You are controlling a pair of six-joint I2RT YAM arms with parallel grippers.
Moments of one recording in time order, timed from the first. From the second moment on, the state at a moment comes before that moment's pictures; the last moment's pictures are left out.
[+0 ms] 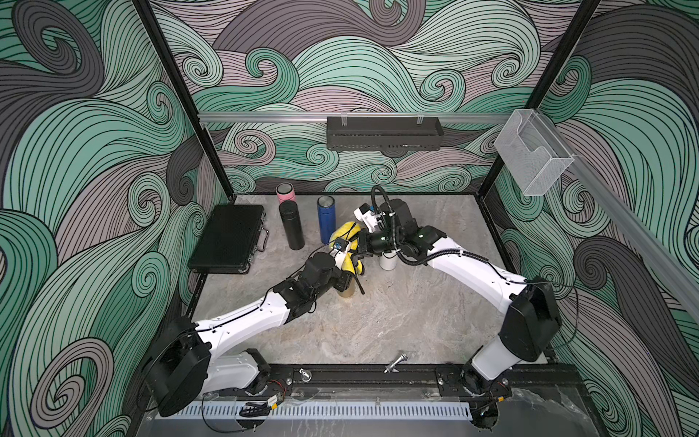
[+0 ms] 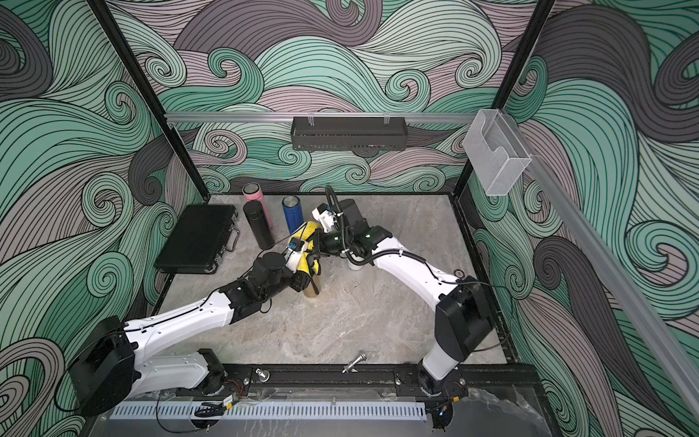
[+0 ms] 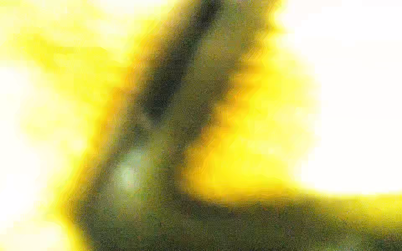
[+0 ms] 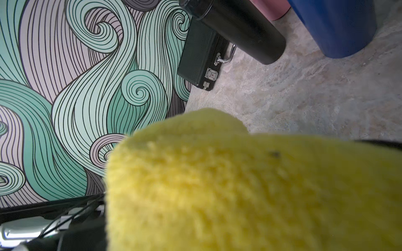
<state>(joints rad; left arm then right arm) -0.77 1.23 0.67 0.08 -0.15 -0.11 0.68 1.66 1.39 -0.35 -0.65 0.69</state>
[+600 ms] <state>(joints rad) -0.78 1.23 0.68 0.08 -0.17 -0.10 0.71 1.47 1.19 -0.32 -0.58 0.69</state>
